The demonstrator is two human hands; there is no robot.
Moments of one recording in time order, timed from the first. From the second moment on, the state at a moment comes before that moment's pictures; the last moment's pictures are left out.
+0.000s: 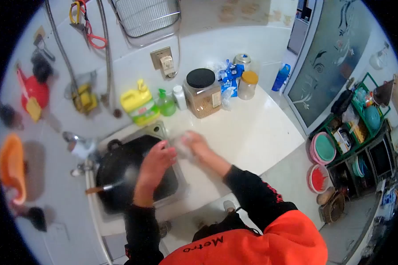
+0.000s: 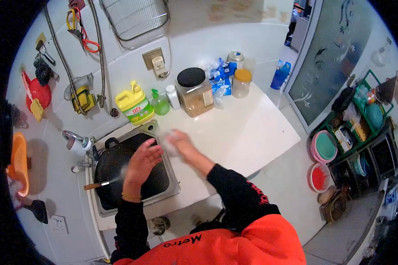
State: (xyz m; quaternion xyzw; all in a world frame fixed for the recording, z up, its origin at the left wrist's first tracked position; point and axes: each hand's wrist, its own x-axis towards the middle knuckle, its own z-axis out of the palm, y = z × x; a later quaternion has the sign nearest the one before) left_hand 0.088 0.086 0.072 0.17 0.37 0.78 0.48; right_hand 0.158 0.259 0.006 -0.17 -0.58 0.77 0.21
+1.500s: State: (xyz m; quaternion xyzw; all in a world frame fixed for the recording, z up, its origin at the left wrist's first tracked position) left_hand -0.010 0.102 -0.031 0.24 0.81 0.47 0.25; right_hand 0.020 0.331 -0.114 -0.04 -0.97 0.13 0.22
